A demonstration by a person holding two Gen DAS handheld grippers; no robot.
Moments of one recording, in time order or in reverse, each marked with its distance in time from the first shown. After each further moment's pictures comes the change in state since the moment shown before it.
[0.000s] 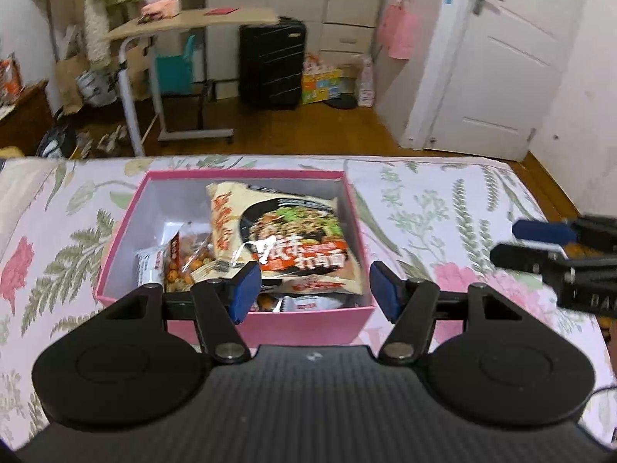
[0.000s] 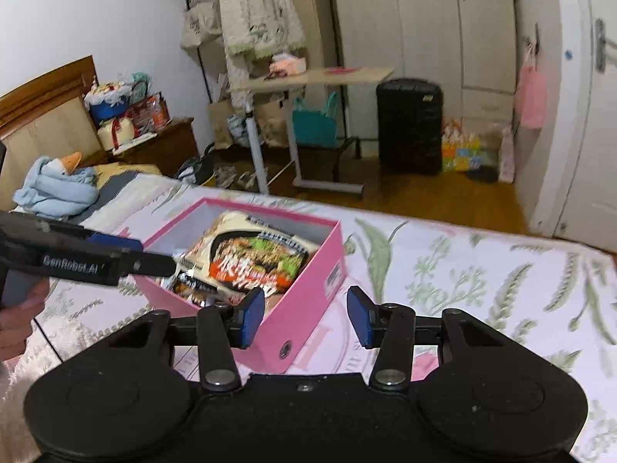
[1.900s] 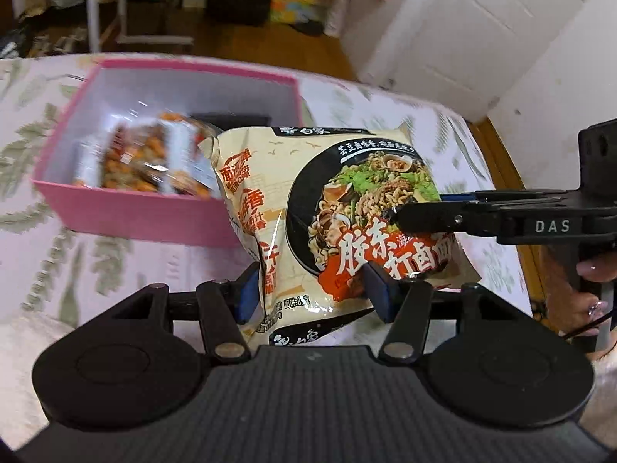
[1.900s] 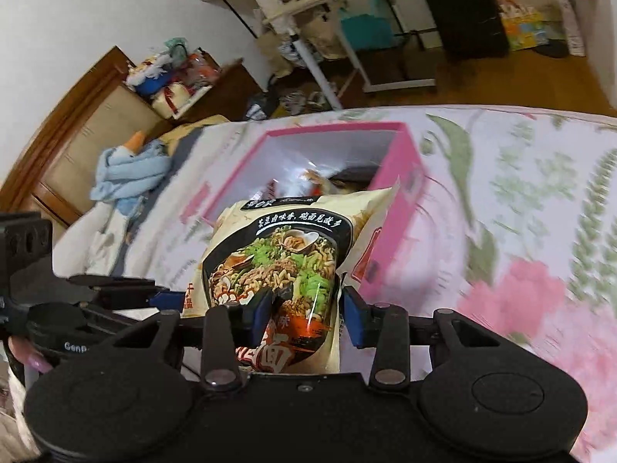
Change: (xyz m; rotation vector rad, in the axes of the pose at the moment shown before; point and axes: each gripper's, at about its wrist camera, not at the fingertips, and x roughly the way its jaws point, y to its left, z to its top) left arm 0.003 0.010 -0.025 -0.165 0.239 -0.180; right arm 0.067 -0.022 0.004 0.217 0.302 0.391
